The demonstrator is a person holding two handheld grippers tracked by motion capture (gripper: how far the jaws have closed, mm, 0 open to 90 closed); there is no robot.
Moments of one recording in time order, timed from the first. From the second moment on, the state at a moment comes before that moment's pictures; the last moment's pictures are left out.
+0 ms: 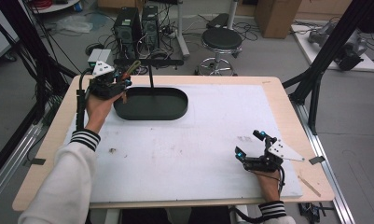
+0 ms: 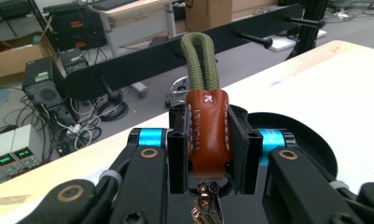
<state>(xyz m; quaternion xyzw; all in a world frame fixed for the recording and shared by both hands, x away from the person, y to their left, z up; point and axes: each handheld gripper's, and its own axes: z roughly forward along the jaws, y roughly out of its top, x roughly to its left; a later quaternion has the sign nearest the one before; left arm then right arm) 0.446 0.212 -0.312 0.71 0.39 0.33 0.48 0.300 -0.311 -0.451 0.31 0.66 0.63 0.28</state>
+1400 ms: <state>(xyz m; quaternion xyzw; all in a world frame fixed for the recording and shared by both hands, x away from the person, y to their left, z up) 0.475 0.186 -0.340 0.74 0.43 0.34 0.39 0.300 -0.311 -0.452 0.31 0.66 0.63 0.28</state>
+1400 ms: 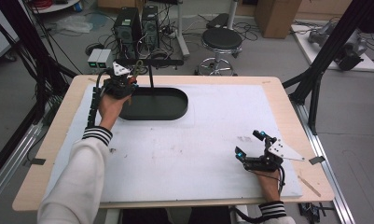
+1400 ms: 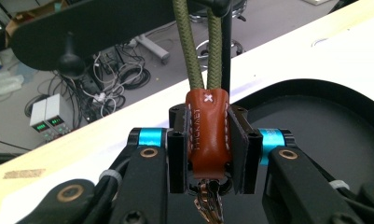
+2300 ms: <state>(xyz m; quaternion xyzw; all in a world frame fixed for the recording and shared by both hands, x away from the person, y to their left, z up) 0.487 0.195 -0.355 0.75 0.45 0.28 0.40 0.301 -0.311 -0.452 0.31 0.66 0.63 0.28</state>
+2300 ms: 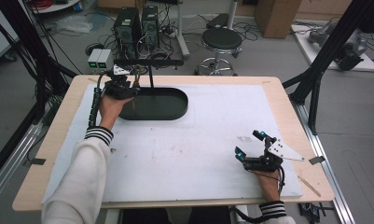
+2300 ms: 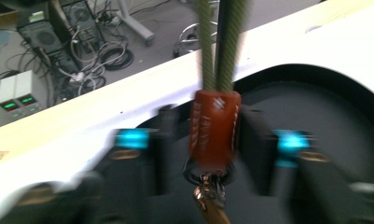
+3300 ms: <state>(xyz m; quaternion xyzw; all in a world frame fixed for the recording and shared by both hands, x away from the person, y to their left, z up) 0.302 0.290 -0.409 0.68 0.30 0.26 0.61 0.299 -0.311 -0.452 0.31 0.66 0.63 0.28</state>
